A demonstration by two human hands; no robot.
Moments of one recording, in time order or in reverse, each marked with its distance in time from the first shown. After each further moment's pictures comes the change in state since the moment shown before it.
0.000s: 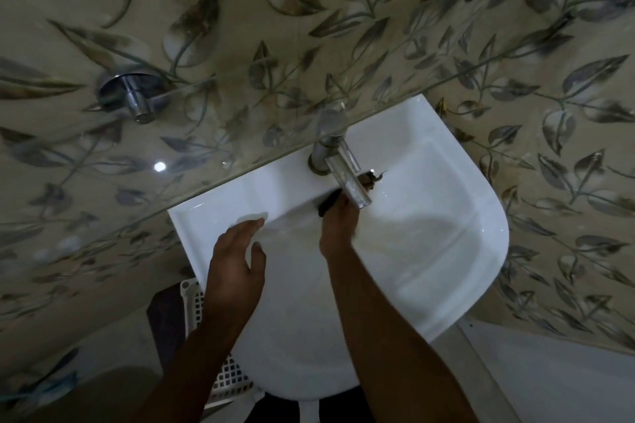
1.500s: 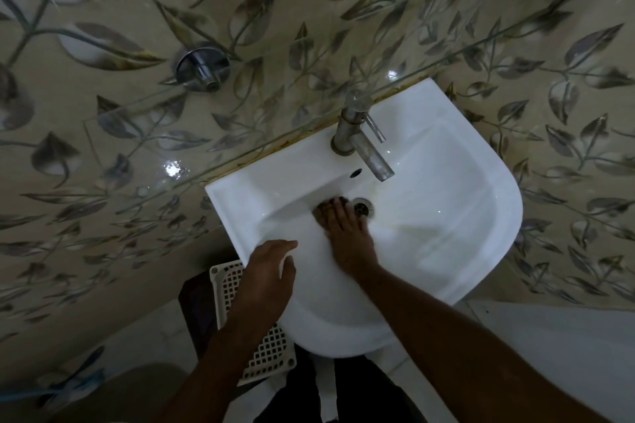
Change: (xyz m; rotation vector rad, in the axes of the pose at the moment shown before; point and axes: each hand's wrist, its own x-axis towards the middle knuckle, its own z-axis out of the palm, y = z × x) left_hand -0.050 -0.041 -0.020 0.025 -0.209 0.009; right_hand -0.020 0.098 -0.058 -1.412 -0.452 -0.745
